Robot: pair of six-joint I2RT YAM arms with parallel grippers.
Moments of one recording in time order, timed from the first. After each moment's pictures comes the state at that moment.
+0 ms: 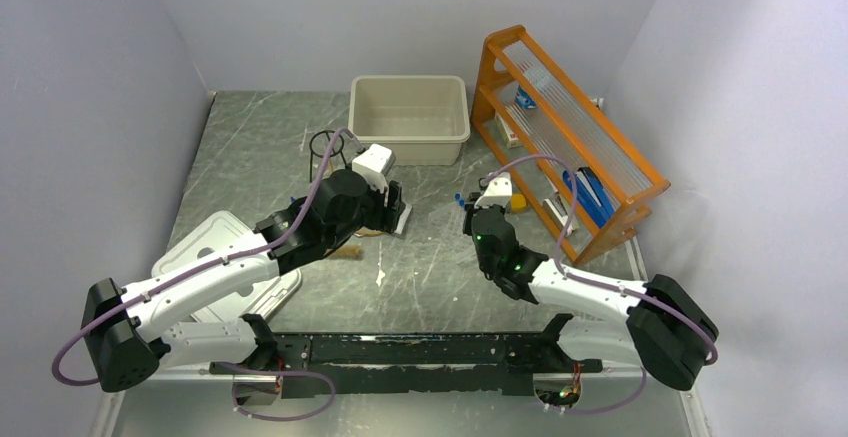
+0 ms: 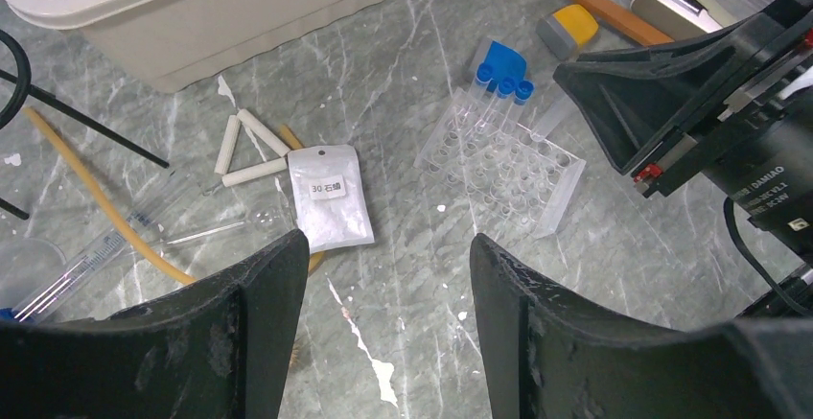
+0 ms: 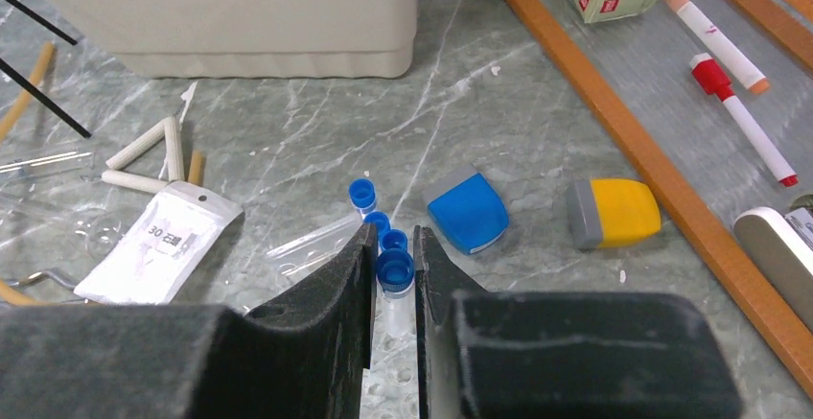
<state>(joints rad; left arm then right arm) -0.93 1.13 0.94 -0.23 -0.31 -0.28 0.84 1.14 0.44 0.43 0.73 0.24</state>
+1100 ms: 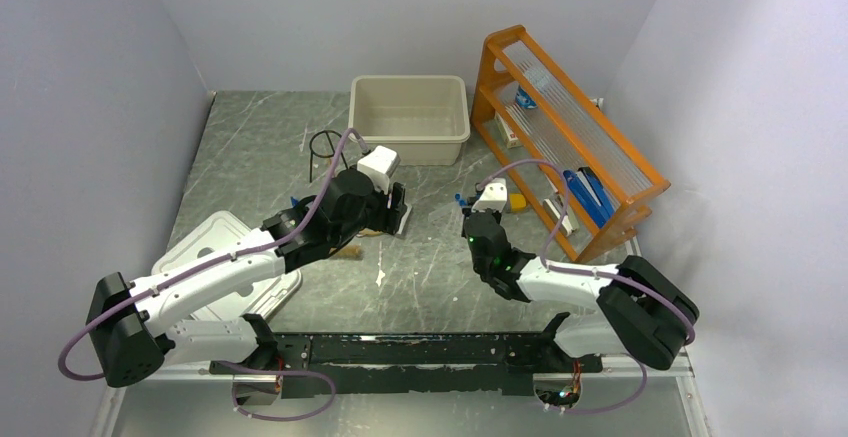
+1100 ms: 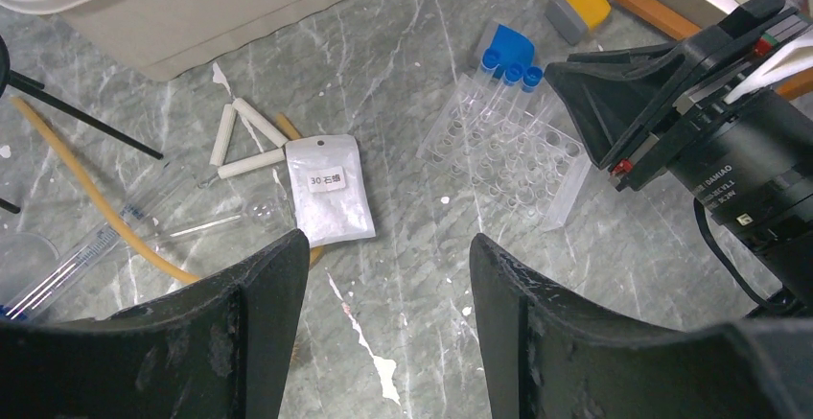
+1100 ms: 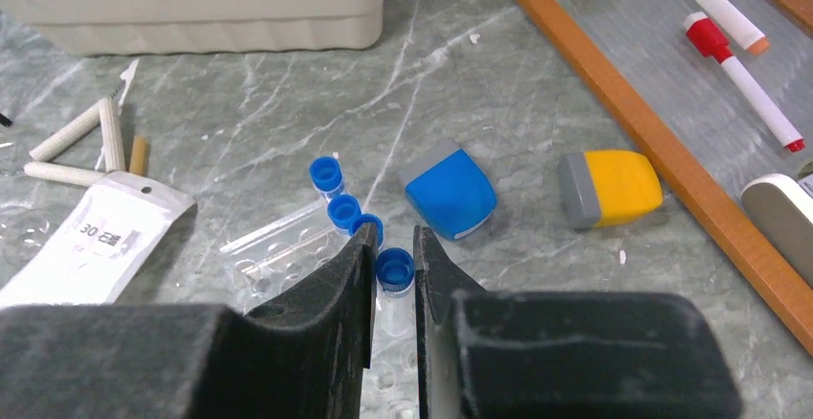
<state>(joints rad) -0.93 1.17 0.94 -0.23 -0.31 -0.28 0.83 1.29 0.40 0.57 0.78 0.26</state>
